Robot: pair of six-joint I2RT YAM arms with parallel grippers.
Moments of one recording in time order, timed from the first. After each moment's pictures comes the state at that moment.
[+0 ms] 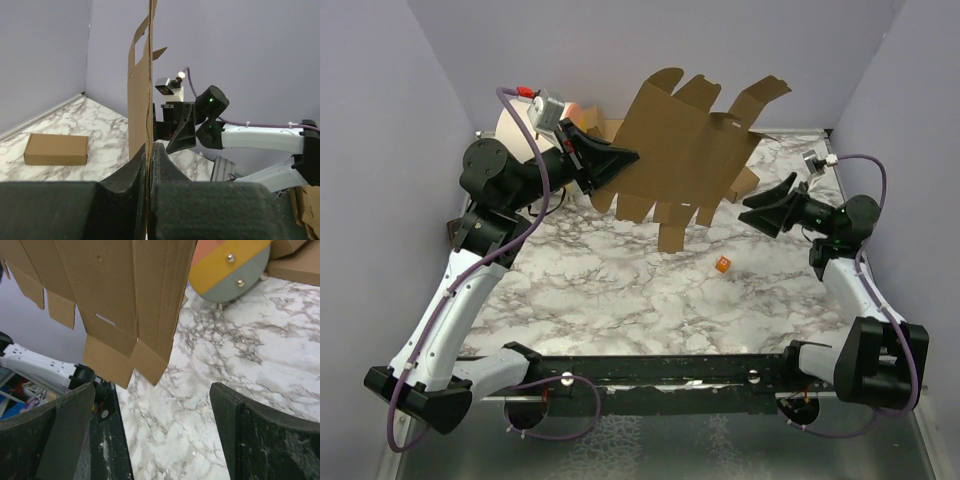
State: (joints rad) left arm -0.43 1.10 1.38 0.01 0.67 -0.50; right arm -0.17 1.18 0.64 0.85 -1.29 0.87
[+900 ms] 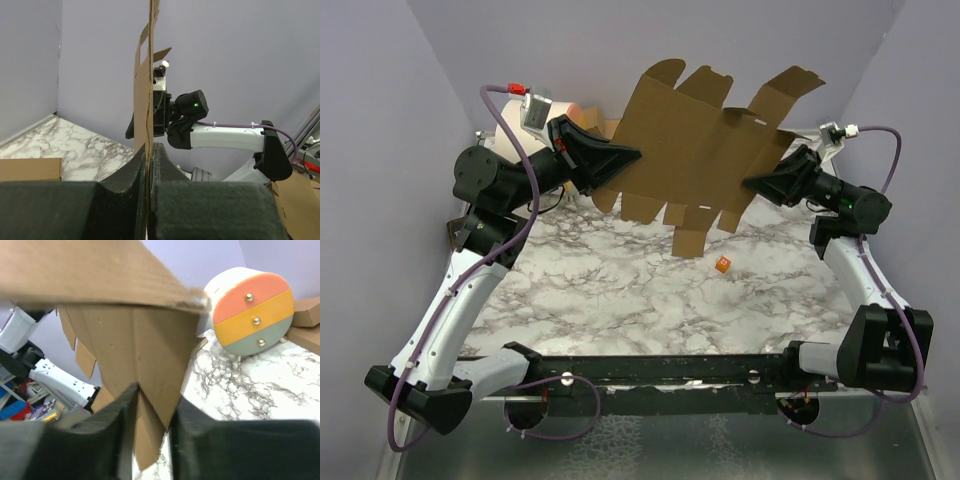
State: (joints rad) left arm -0.43 1.10 1.36 0.21 0.73 -0.67; right arm -0.11 1.28 0.84 1.25 -1.22 1.24
